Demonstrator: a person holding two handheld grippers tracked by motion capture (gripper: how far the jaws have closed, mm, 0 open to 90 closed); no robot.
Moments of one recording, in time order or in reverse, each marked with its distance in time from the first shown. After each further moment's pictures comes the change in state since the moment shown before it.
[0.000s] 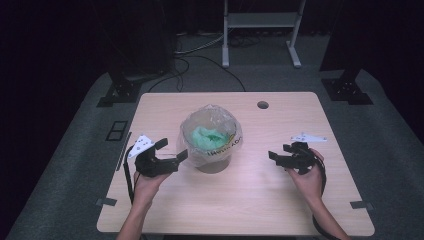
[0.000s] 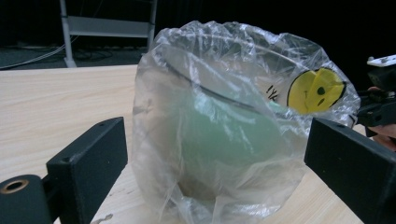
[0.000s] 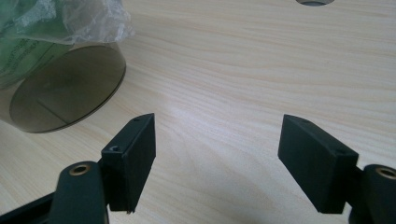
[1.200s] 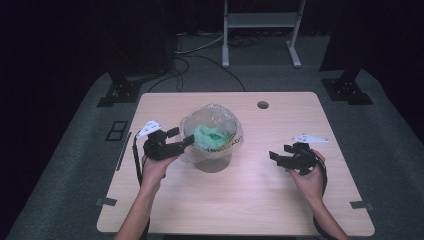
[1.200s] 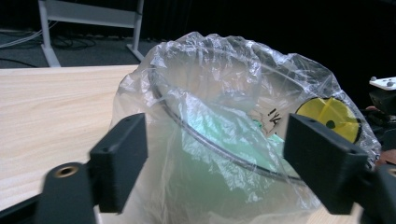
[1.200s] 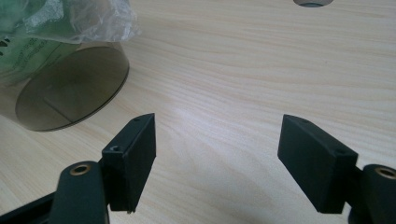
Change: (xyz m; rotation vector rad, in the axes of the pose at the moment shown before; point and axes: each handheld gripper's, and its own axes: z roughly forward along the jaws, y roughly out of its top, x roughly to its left) left arm 0.013 0.024 0.038 0.037 -0.057 -0.057; right arm -0.001 -0.002 -0.003 -0.011 0.003 0.004
